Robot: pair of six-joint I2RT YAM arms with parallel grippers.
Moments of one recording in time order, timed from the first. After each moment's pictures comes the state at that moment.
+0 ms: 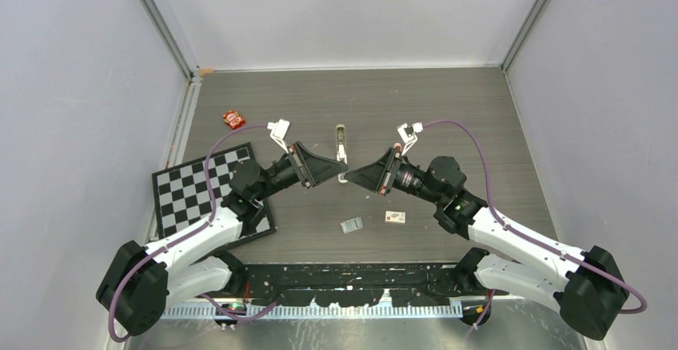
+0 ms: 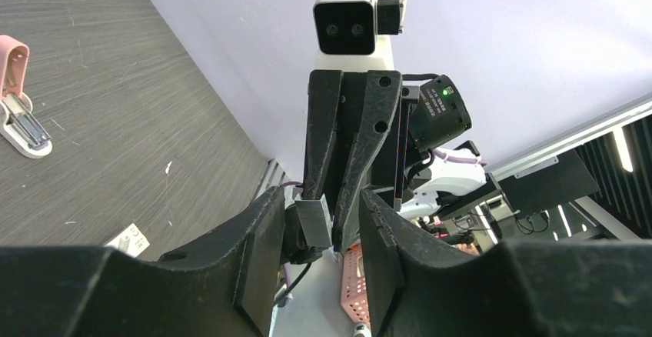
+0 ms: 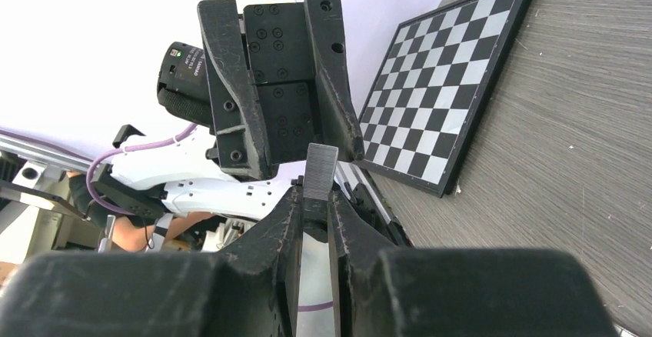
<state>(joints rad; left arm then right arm) -0.63 1.04 0.46 0.82 0.51 -1.16 0.76 0.95 0.54 0.48 -0.38 1.03</state>
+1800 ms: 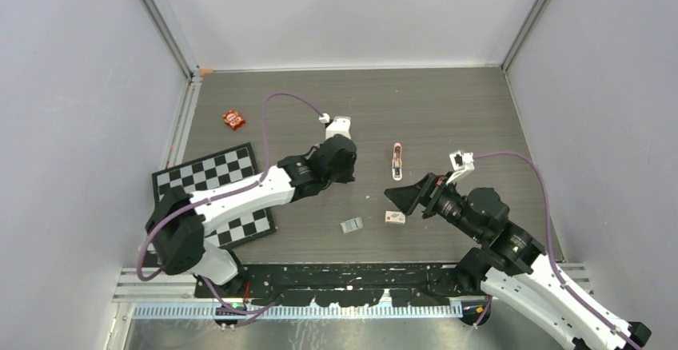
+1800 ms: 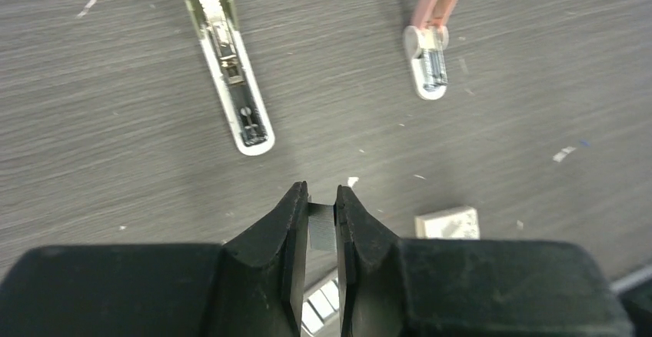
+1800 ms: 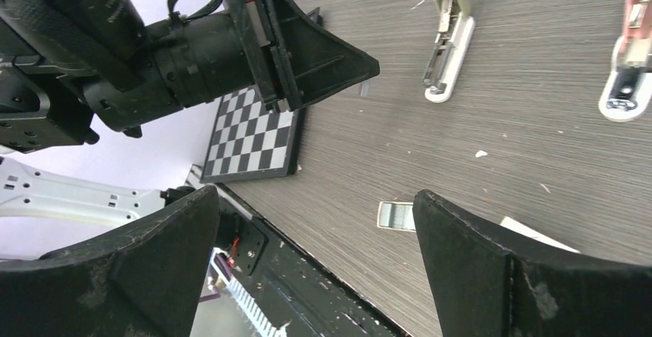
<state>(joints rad) -0.94 1.45 1.08 -0.30 -0.34 -0.63 0.76 0.41 0.51 -0.27 -0.01 0.80</state>
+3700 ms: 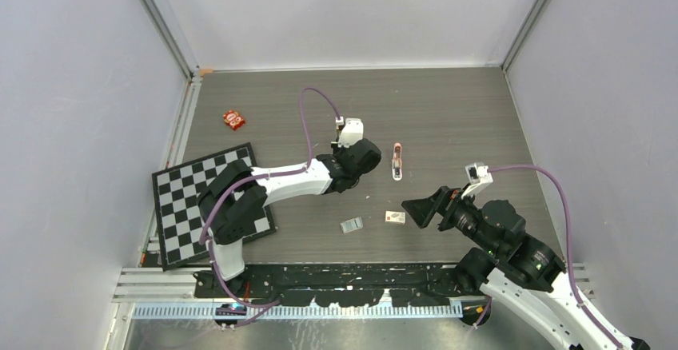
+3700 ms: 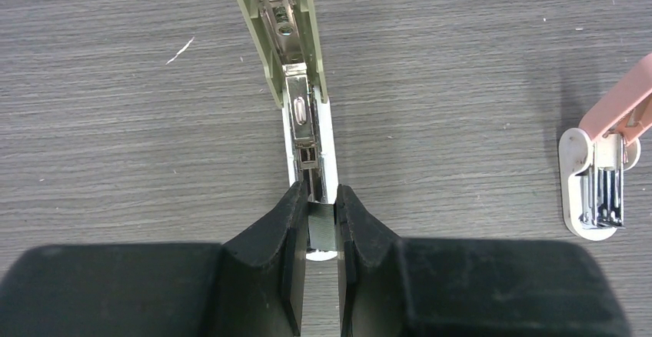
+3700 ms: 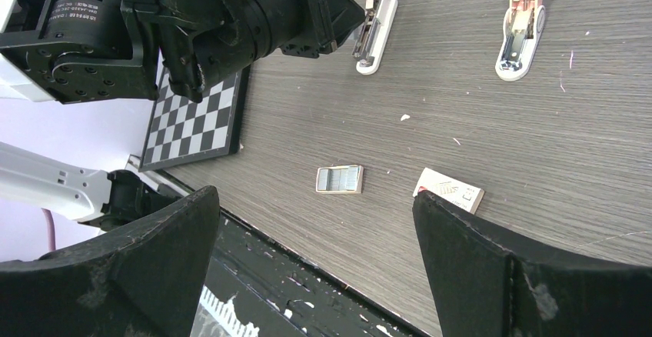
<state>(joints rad) -0.95 1.83 1.21 -0.23 -0.72 -0.62 0.76 0.21 0.56 -0.61 0.09 0.71</state>
